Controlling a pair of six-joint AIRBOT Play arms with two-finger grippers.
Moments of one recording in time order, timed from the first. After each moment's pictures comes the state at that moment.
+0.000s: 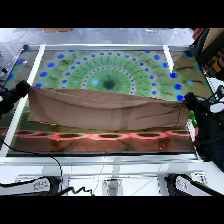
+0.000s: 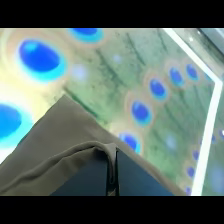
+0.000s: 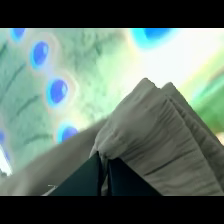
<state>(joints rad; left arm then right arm) 0.43 -1.46 1.11 0.53 -0.34 -1.01 -0.40 -1.26 0.89 -1.04 0.50 1.66</state>
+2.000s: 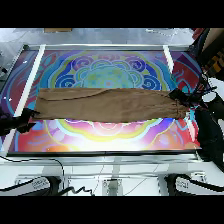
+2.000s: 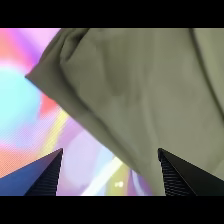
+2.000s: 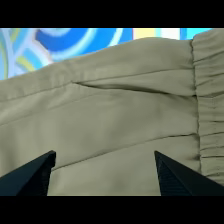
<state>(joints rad) 0.67 -1.36 0.82 0.78 -0.82 -1.37 -0.29 -1.34 1.03 -1.05 0.67 1.35</state>
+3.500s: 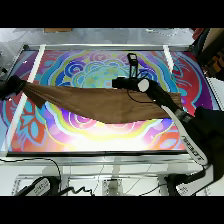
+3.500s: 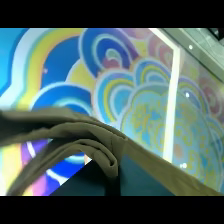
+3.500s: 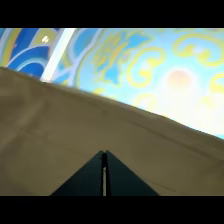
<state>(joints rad) 0.49 -1.12 1.09 0.67 -0.75 -1.15 0.42 -1.72 1.55 -0.99 0.53 1.35</state>
